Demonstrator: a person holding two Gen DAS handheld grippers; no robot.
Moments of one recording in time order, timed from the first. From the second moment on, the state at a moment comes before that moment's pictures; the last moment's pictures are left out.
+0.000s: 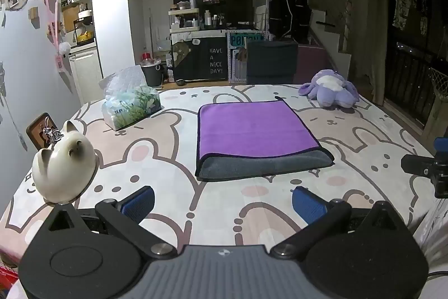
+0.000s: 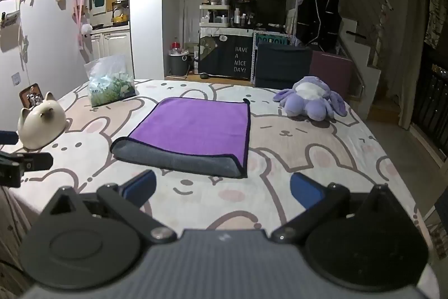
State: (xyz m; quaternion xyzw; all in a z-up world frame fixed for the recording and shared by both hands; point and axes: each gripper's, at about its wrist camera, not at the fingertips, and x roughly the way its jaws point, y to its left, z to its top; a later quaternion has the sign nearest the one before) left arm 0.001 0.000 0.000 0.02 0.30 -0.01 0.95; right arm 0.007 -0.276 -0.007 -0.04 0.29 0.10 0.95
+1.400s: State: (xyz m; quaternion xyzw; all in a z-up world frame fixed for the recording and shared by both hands) left arm -0.001 -0.002 0.003 0.02 0.29 -0.01 0.96; right arm 0.008 -0.277 -0.009 -0.04 0.28 0.10 0.95
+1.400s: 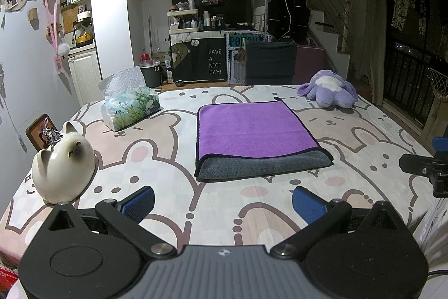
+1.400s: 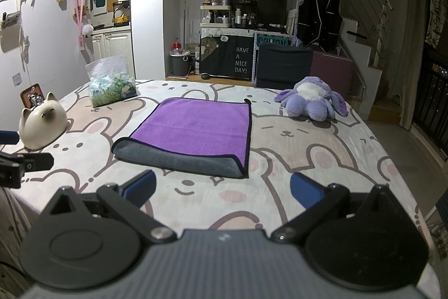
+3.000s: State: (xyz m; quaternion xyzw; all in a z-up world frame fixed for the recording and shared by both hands) left arm -0.002 -0.002 0.003 0.02 0.29 -0.01 0.96; right arm 0.009 -0.277 -0.006 -0.04 0.28 0.10 0.95
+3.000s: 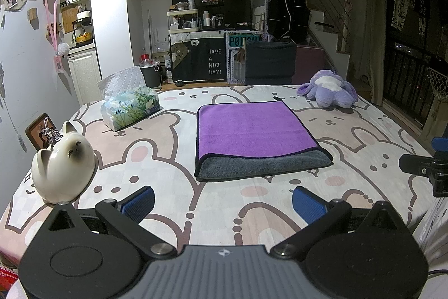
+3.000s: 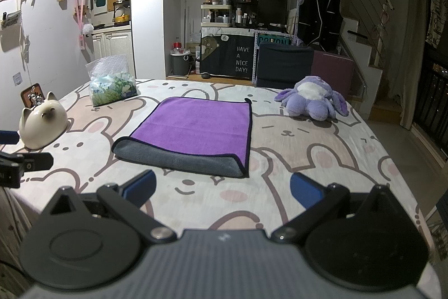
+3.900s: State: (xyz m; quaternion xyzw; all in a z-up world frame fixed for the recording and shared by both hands) left arm 0.014 0.001 0.017 0.01 0.28 0.01 0.96; right arm 0.017 -0.280 -0.006 -0.01 0.28 0.08 0.96
